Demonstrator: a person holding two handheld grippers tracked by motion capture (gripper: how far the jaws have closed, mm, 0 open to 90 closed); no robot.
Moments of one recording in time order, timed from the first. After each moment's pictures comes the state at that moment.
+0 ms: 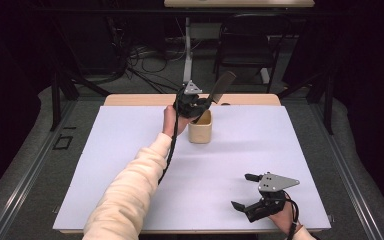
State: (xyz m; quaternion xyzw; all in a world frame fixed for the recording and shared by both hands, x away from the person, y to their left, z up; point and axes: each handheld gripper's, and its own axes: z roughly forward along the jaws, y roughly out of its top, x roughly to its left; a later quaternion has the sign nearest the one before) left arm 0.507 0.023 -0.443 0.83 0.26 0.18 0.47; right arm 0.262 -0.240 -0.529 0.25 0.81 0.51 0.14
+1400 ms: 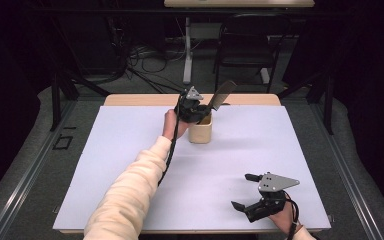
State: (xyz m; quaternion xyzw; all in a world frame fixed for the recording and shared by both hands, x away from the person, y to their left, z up) left arm 0.510 0.022 -0.463 0.85 0.25 0.16 0.44; right arm 0.262 -0.241 -0.529 0.25 0.81 0.50 0.14
